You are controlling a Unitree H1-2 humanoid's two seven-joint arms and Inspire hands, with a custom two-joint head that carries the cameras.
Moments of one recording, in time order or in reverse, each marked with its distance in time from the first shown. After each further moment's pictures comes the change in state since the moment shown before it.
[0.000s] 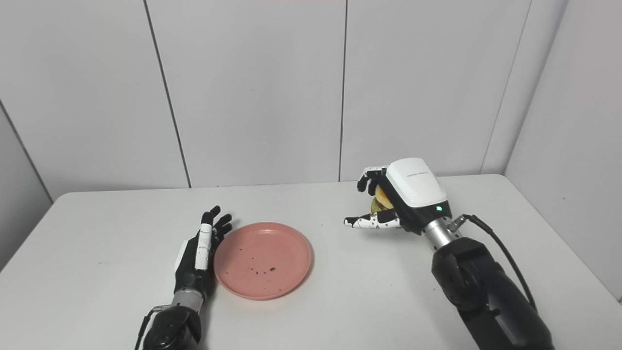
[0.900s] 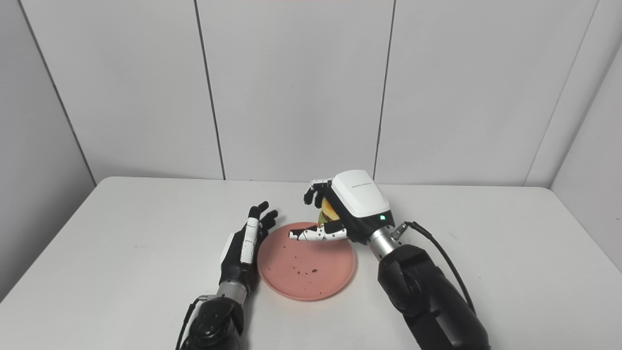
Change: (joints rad) left arm -0.003 -0.044 -0.011 0.007 0.021 -0.007 0.019; right arm -0.104 0.226 0.127 0.164 -0.029 -0.059 -0.011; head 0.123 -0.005
